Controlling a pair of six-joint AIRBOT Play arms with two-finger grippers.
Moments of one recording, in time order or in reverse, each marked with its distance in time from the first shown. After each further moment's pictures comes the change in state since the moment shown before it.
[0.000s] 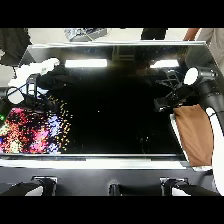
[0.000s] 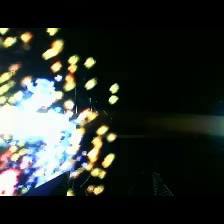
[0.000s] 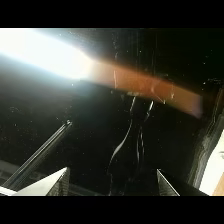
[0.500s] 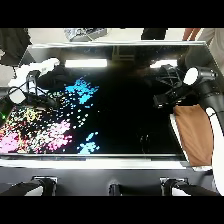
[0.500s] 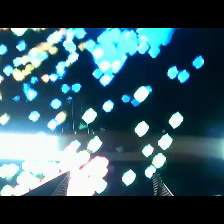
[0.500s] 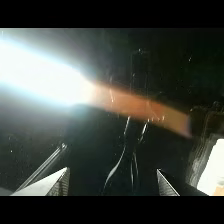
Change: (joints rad) left arm -0.002 -0.017 0.000 -0.007 0.127 0.000; right arm 0.000 0.000 0.000 -0.002 -0.108 0.000
